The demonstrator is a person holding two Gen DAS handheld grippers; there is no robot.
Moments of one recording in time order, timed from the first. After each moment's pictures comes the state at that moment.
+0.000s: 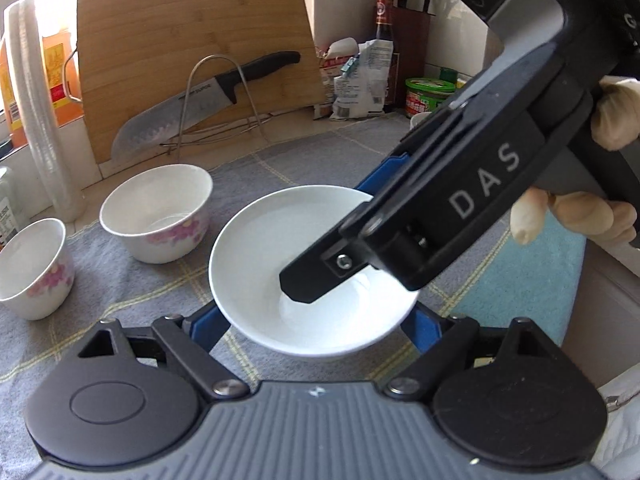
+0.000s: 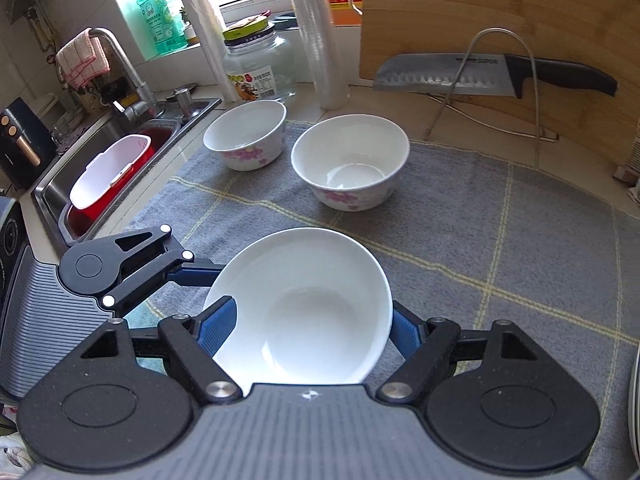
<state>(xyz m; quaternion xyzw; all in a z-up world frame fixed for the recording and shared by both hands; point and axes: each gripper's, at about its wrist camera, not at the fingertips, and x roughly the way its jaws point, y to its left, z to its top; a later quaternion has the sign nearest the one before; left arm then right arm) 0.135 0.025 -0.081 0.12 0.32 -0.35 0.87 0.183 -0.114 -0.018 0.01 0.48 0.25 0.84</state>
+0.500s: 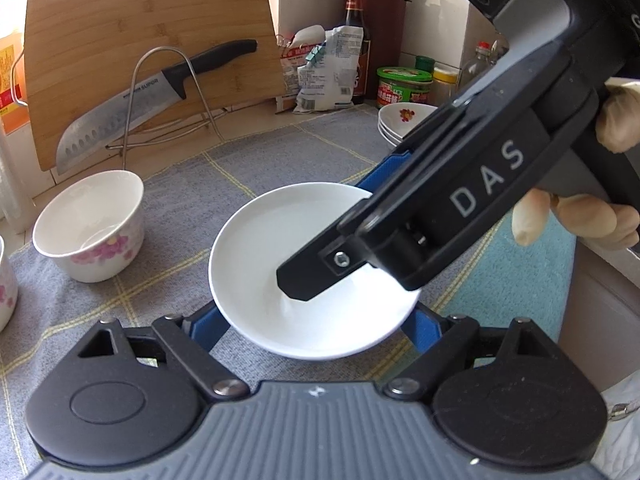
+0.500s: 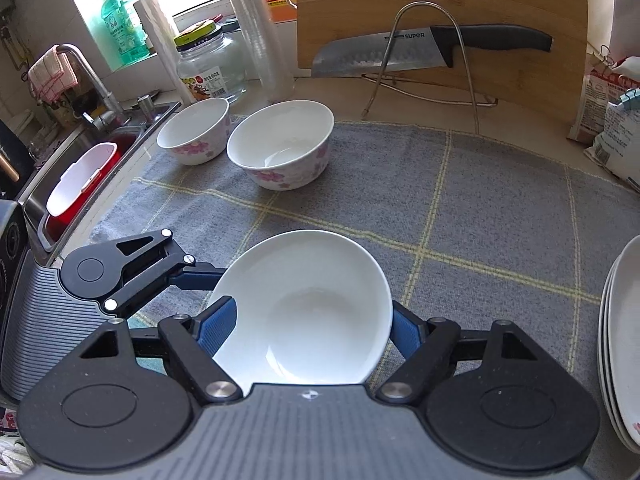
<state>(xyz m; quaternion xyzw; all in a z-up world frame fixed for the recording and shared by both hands) 0.142 -0.020 -0.092 0.13 0.33 -0.37 0.86 0.181 -0.158 -0.032 0.02 0.49 0.22 0.84</state>
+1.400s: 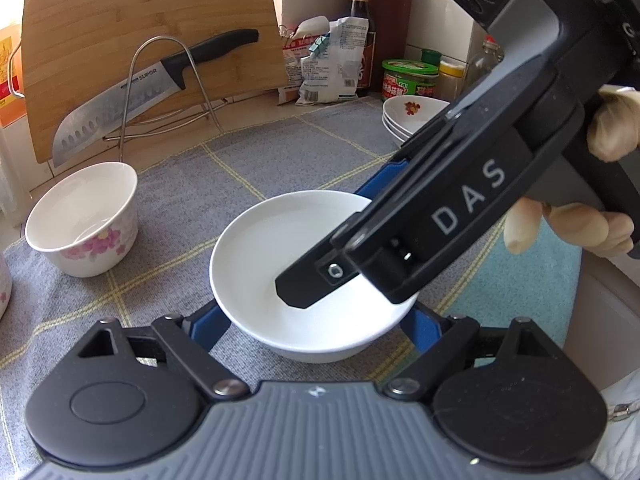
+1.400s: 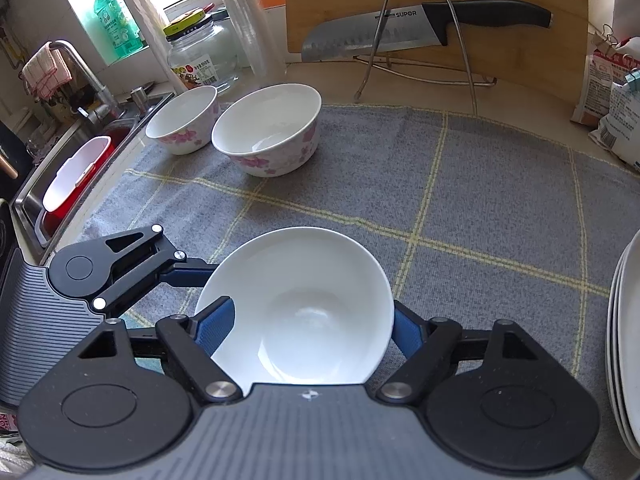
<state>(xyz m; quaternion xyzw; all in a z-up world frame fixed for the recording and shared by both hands) 0.145 -0.026 -0.098 0.12 0.34 -0.37 0.86 0.189 -0.165 -0.044 0.03 0.51 0.23 0.83</state>
